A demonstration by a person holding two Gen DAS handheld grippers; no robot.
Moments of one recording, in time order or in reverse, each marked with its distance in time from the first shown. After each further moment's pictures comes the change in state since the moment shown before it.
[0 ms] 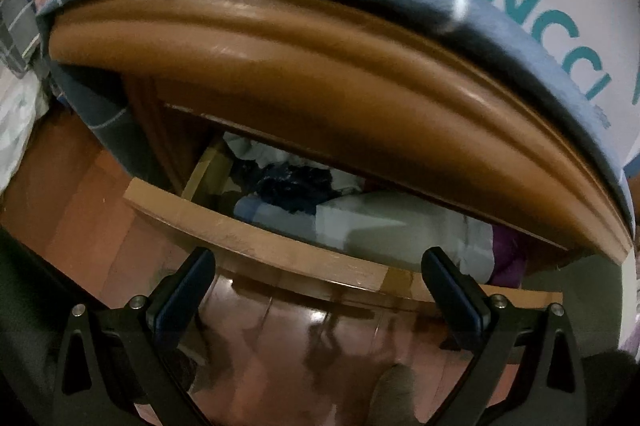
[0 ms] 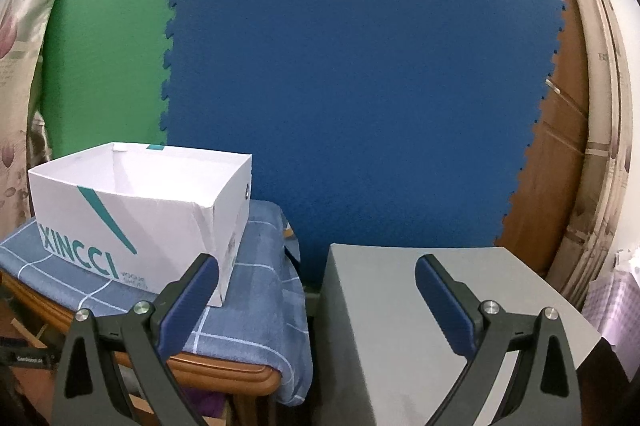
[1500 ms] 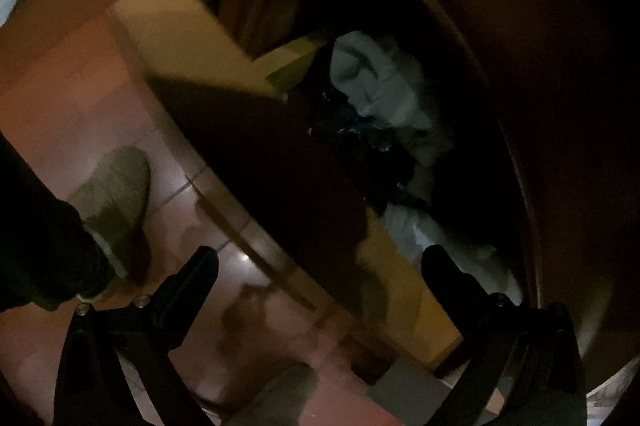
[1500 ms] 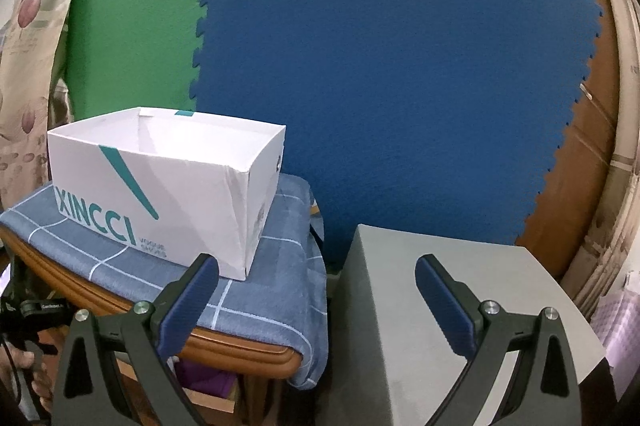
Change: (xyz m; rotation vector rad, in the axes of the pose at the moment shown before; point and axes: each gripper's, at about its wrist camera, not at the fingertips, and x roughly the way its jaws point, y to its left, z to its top) left arm 0.095 0.045 -0.003 -0.555 0.161 -0.044; right arm 0.008 0.019 -0.009 -0.078 0.081 0.079
